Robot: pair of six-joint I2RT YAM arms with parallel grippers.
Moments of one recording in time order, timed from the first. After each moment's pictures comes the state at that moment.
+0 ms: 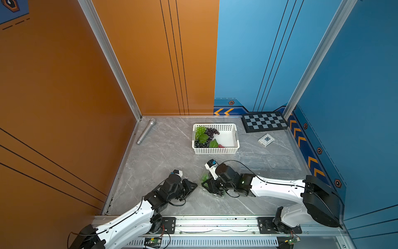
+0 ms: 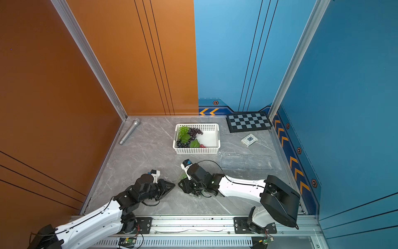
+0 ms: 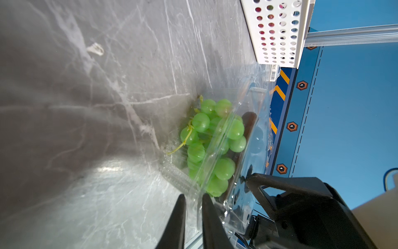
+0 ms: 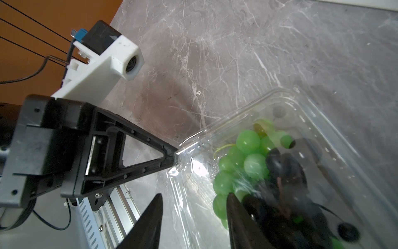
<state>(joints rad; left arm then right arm) -0.70 0.75 0.18 -0.06 0.21 -1.37 1.06 1.46 0.77 -0.03 -0.11 0.58</state>
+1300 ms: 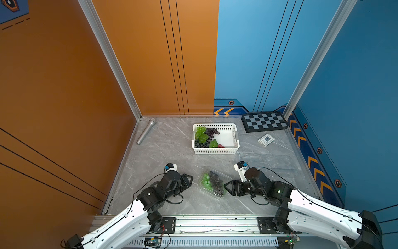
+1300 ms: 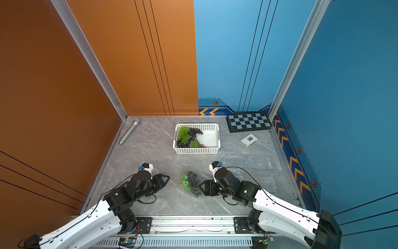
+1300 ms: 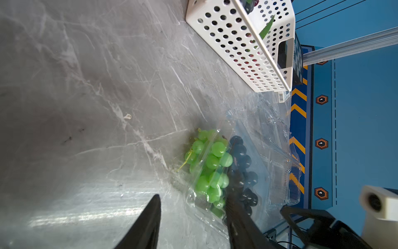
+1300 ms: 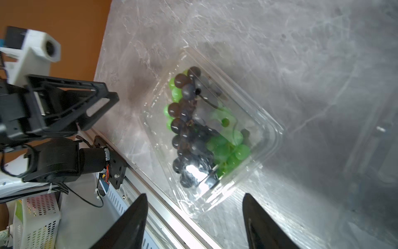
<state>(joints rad) -0.74 0.67 0.43 -0.44 -0.06 -1.17 0.94 0.87 0.54 -0.42 -0.11 0.82</state>
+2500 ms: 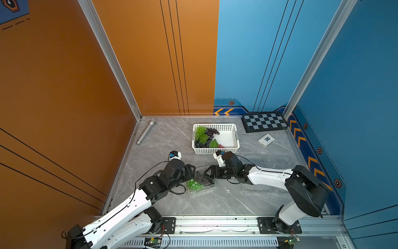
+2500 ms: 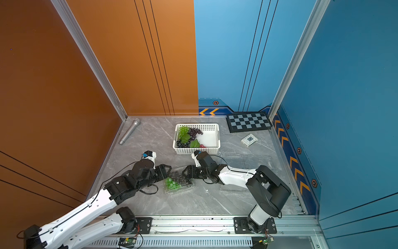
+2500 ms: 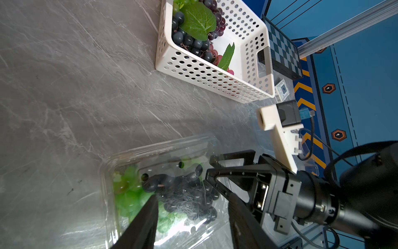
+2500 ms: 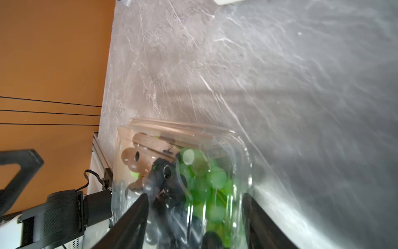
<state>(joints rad) -0.73 0.83 0.65 -0.51 -0.13 -0.96 0.79 1.64 0.80 0.13 -0.38 0.78</state>
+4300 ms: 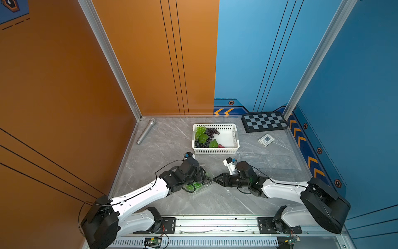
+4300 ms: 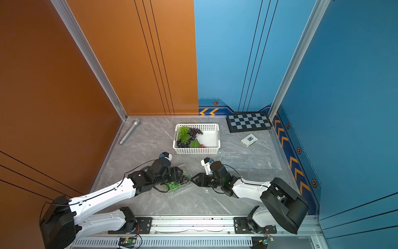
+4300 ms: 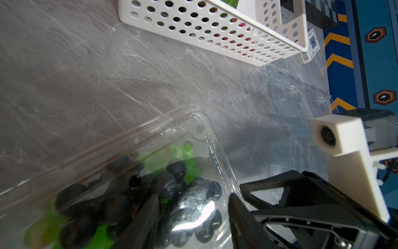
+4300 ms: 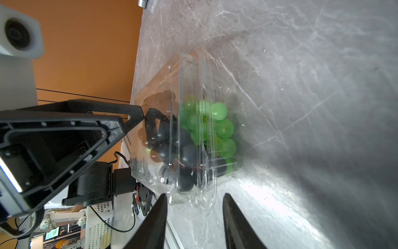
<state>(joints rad) -0.80 1.13 0.64 -0.32 -0.06 -0.91 0.77 1.37 0.44 0.37 -0.45 0.89</state>
